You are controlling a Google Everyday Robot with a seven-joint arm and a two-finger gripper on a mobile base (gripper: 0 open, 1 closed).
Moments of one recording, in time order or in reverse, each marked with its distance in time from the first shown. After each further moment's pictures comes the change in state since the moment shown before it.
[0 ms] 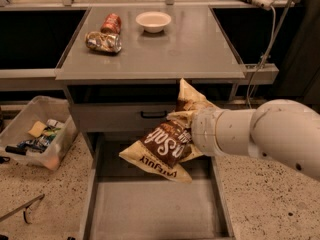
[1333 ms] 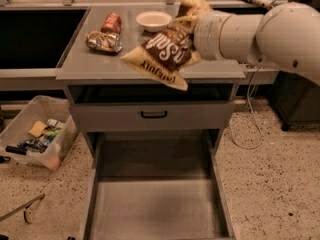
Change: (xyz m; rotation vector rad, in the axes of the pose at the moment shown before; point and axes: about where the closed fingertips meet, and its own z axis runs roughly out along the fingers) arm 0.025 -0.227 -0.014 0.373 -0.035 -0.177
